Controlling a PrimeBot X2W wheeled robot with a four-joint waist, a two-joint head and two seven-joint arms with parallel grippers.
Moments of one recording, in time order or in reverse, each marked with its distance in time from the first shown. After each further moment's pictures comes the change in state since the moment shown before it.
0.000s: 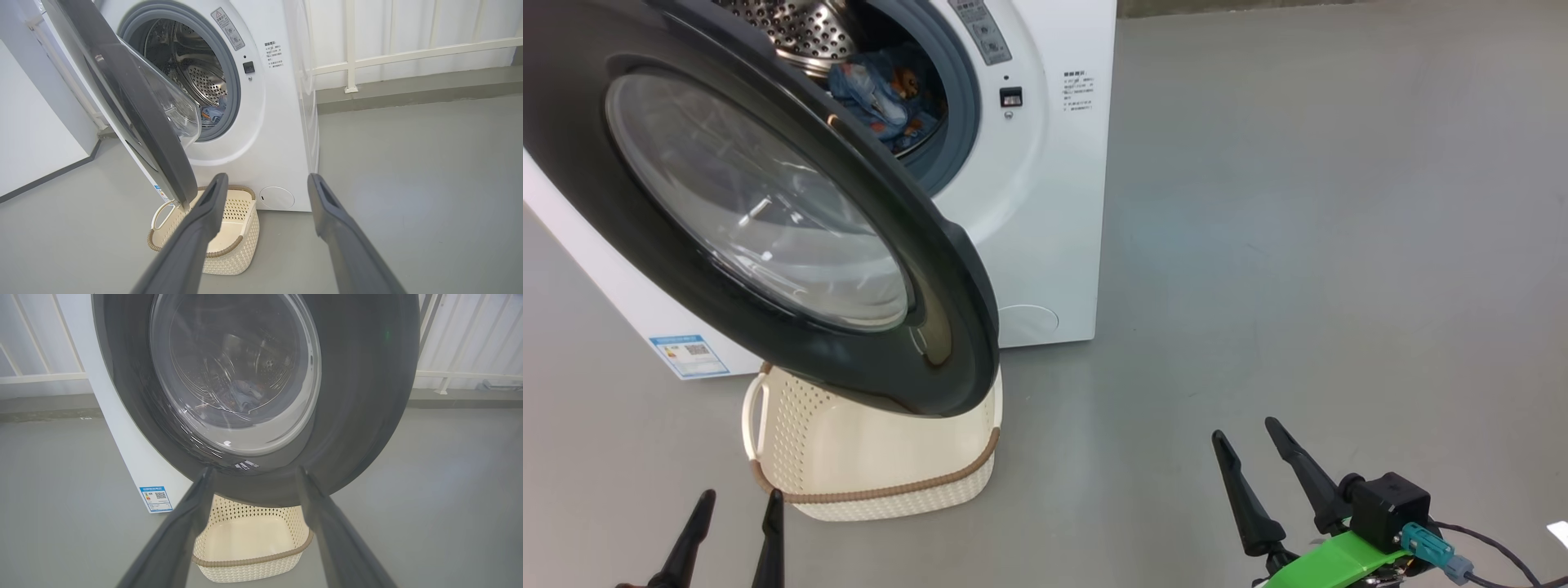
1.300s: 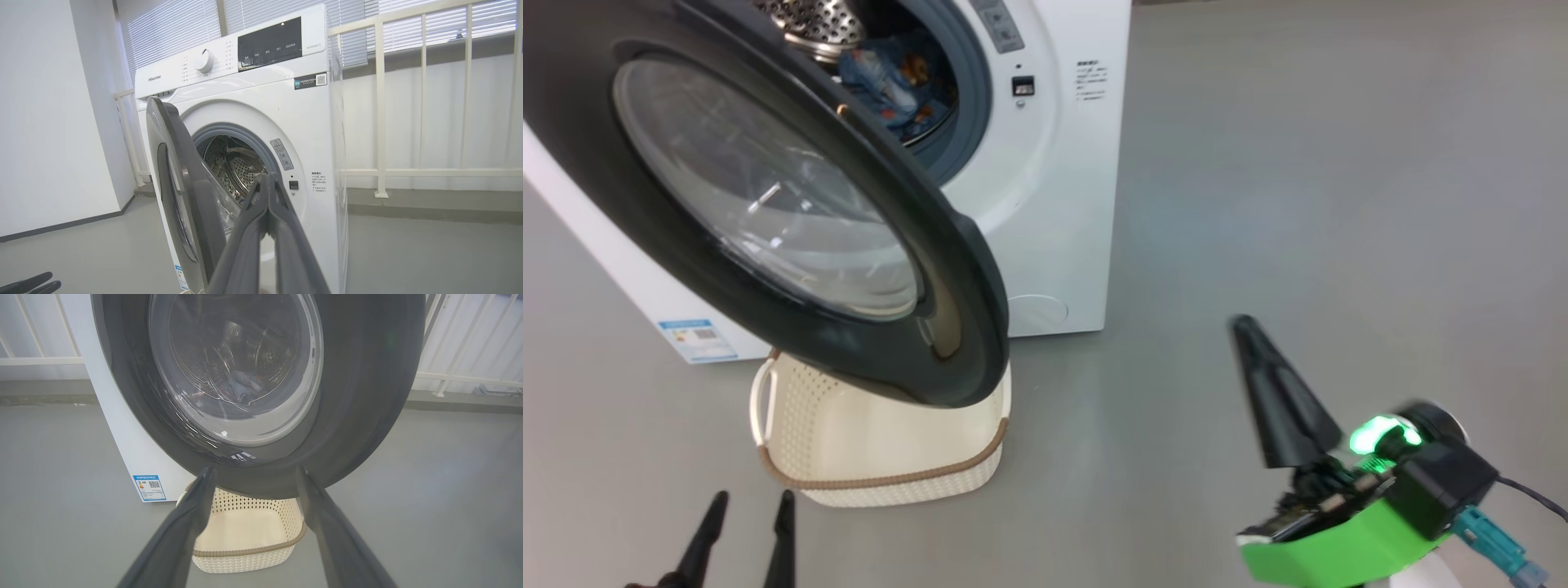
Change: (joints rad) left arm -0.002 -0.017 0.005 0.011 -0.014 0.000 0.000; right arm -0.012 0.000 0.041 -0.383 -0.029 0.000 -0.007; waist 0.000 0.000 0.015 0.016
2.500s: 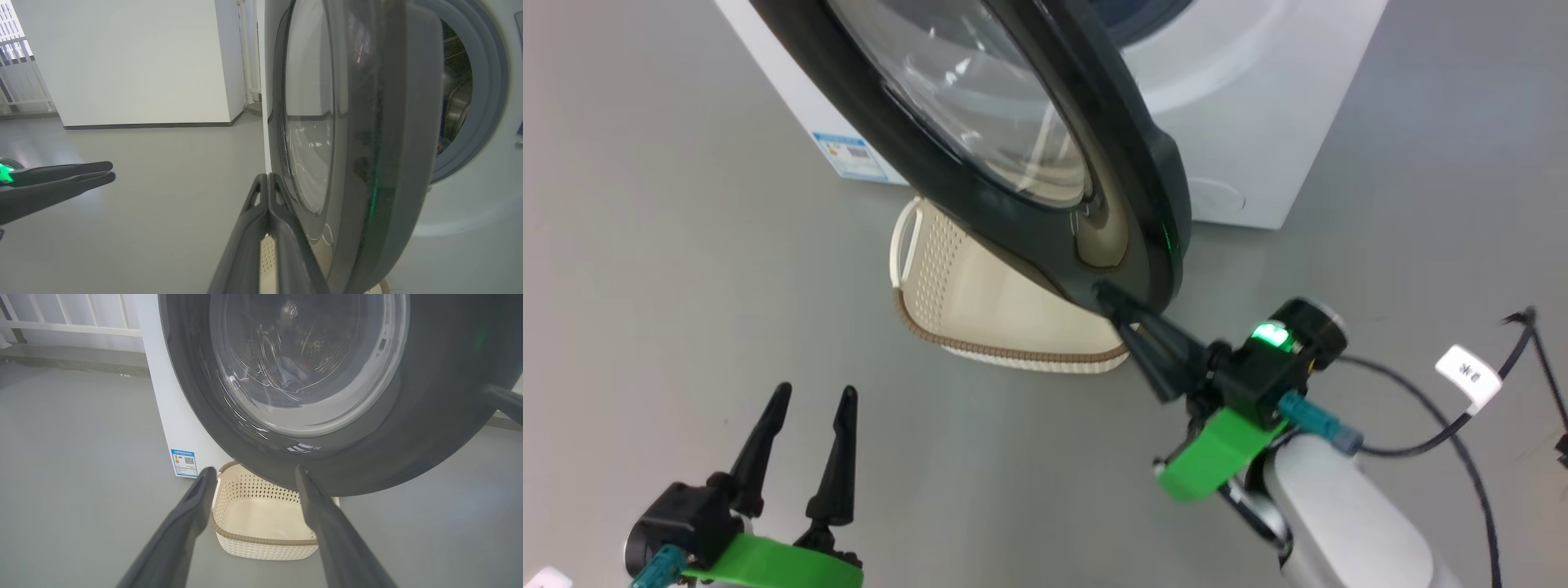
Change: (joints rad) left arm -0.188 -0.005 -0.157 -0.002 -0.103 0.000 0.000; right arm -0.378 -0.070 0.271 0.359 -0.100 0.000 0.000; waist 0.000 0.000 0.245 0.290
